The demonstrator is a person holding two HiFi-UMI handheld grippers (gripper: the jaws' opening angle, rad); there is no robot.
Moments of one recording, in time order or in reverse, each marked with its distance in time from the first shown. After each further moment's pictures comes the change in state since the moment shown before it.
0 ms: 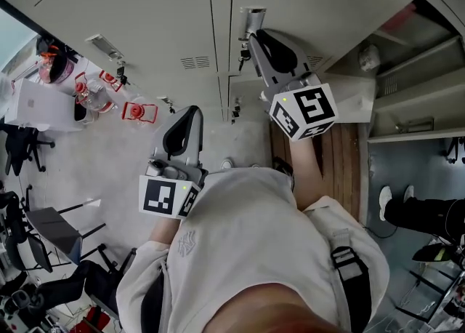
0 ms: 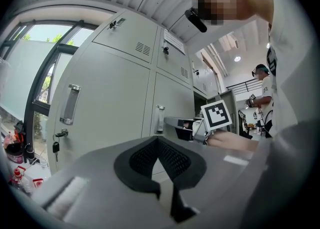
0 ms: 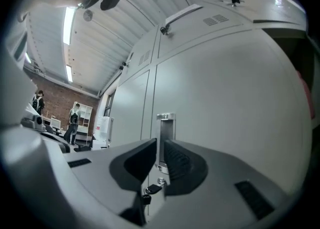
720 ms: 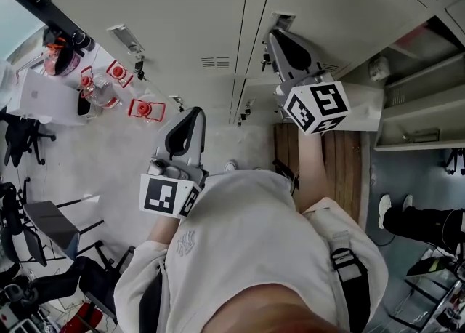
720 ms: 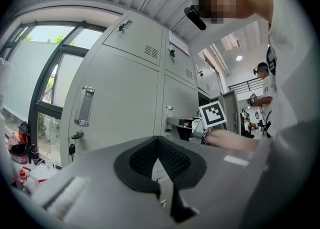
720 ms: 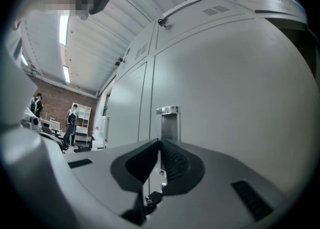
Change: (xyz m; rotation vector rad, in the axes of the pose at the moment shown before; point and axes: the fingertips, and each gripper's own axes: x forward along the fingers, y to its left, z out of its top) left arm -0.022 0.032 0.001 -0.001 0.001 0.026; right arm 0.024 0.001 -0.004 0.029 0.015 0.003
